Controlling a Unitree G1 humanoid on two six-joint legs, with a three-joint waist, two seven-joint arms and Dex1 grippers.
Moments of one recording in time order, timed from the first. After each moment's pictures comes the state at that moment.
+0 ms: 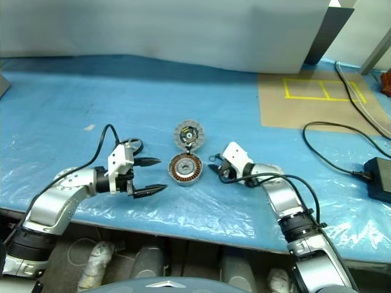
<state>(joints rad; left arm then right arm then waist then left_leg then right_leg) -0.18 0.62 -0.07 -0.16 -0.39 0.34 -1.06 -0.35 -0.43 0.22 0.18 0.04 0.18 0.78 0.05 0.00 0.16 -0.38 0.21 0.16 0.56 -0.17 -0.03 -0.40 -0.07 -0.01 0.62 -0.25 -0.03</state>
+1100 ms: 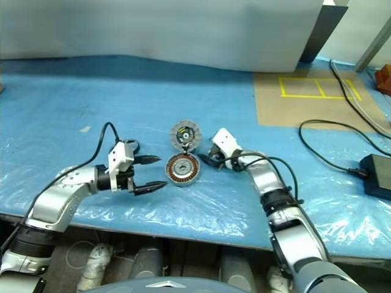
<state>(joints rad) -0.20 0.61 -0.07 -0.13 -0.39 0.34 -1.06 -0.63 -0.27 0.22 0.61 -0.02 0.00 0.75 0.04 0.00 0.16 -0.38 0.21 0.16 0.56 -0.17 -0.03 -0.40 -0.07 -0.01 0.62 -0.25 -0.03</state>
